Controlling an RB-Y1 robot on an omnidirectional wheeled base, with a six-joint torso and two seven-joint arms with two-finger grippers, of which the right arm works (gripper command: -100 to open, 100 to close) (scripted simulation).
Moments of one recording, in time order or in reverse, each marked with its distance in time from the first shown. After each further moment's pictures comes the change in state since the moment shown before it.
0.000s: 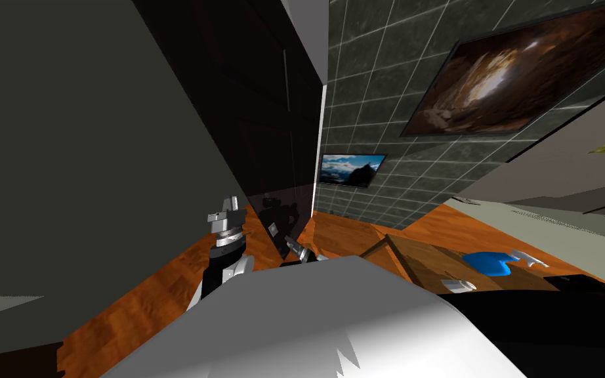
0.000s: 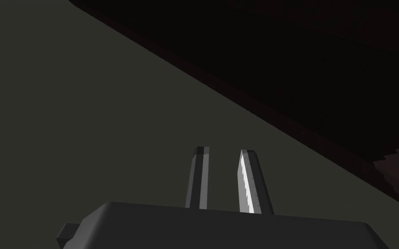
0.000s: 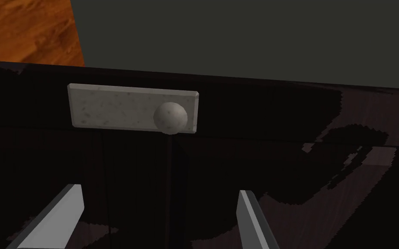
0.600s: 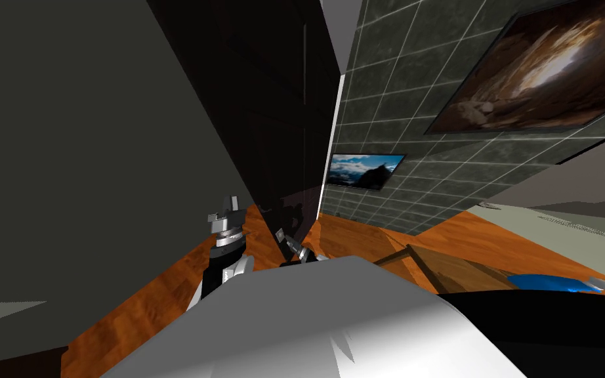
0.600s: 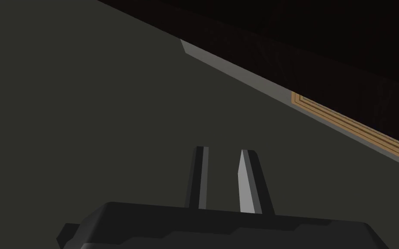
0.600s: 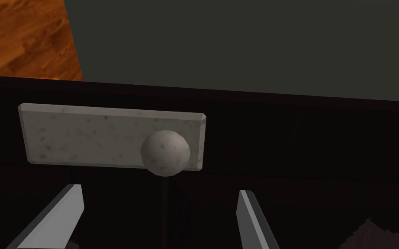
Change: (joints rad) arm -0.004 0.020 -0.021 0.023 0.003 -0.003 0.009
